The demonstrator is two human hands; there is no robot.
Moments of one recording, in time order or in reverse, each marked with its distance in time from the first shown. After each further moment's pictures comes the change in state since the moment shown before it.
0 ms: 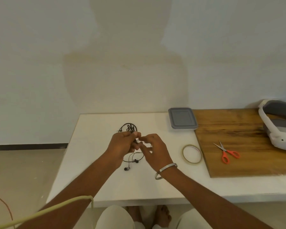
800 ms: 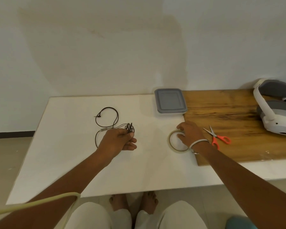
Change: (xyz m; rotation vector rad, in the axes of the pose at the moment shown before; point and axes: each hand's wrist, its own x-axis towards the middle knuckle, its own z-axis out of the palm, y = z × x) left_hand 0.051 -0.062 0.041 0.121 -0.106 -0.025; right_hand 0.030 0.188 -0.116 -0.638 -0.191 0.300
